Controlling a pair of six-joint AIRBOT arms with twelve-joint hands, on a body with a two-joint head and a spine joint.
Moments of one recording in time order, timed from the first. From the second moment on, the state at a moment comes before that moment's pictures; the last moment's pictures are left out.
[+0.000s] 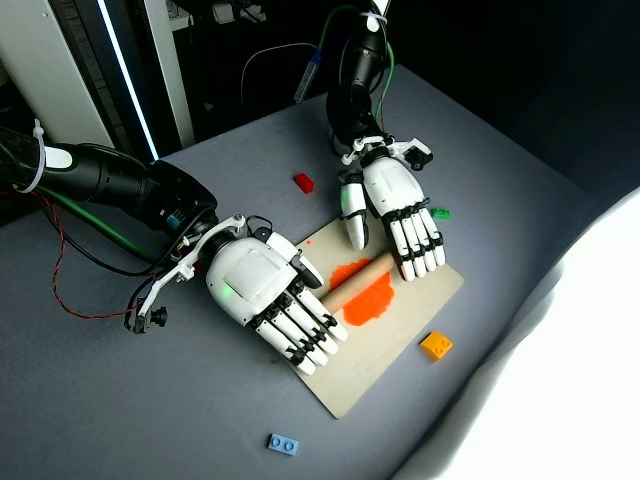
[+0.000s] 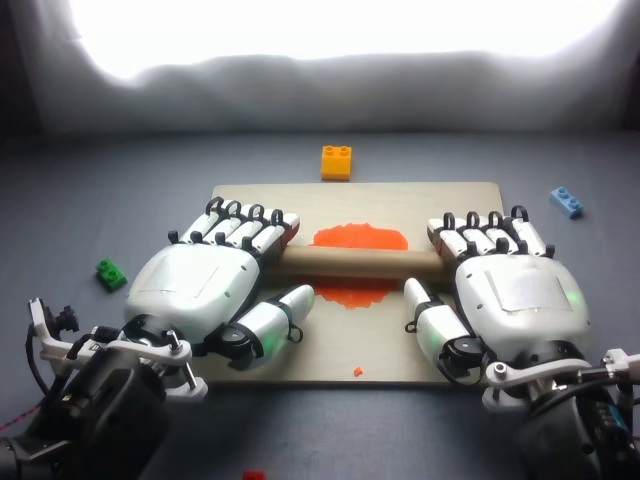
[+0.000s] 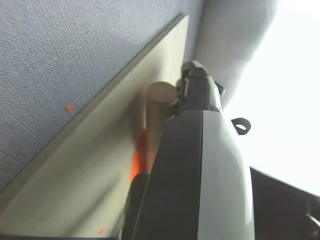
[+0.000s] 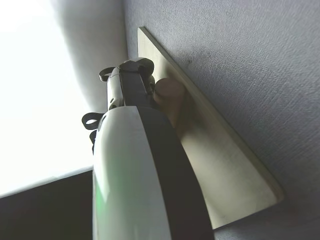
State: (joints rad) left arm 0.81 -1.33 1.15 -0.64 -1.01 1.35; right arm -0.76 -1.55 1.10 1.00 1.33 -1.65
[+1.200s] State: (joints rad) left arm 0.84 -1.26 1.07 -0.59 -0.97 1.30; right arm -0.77 -1.55 1.07 1.01 1.36 -1.68
